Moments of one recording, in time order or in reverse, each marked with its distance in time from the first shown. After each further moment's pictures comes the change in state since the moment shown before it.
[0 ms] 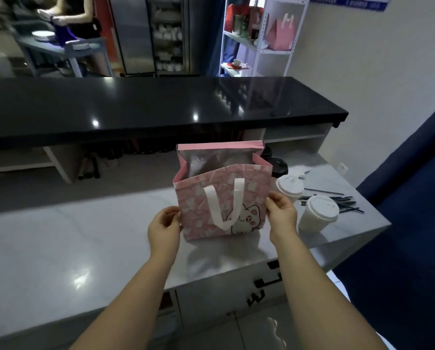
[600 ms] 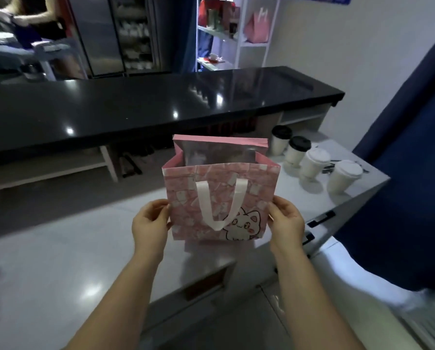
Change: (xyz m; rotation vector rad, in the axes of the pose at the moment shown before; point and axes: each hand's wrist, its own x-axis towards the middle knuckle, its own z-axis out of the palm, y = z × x) left_hand 0.054 0.040 -0.239 -0.049 -0.149 -0.015; right_hand -0.229 0.061 0.137 0.111 0.219 -0.078
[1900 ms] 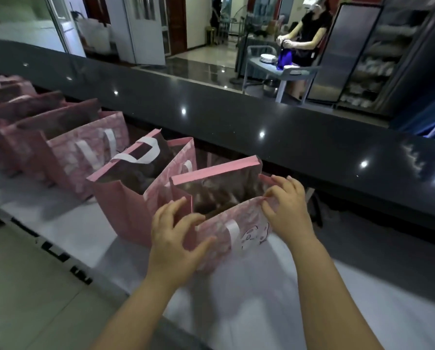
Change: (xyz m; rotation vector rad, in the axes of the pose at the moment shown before) left_hand -0.012 0.062 -0.259 0.944 0.720 0.520; right_hand -0.124 0.076 0.369 -0.896 -1.219 -1.044
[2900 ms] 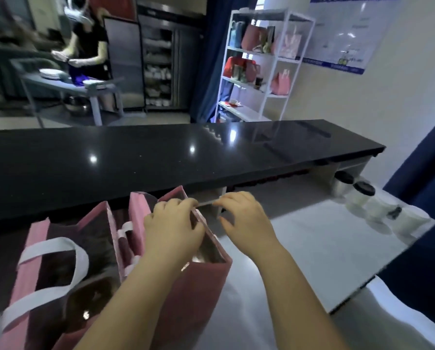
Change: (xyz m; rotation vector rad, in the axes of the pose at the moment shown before) left_hand 0.180 -0.008 0.017 -0.119 -0.726 0.412; right_hand 0.005 -0.146 -0.003 -0.392 0.237 0.433
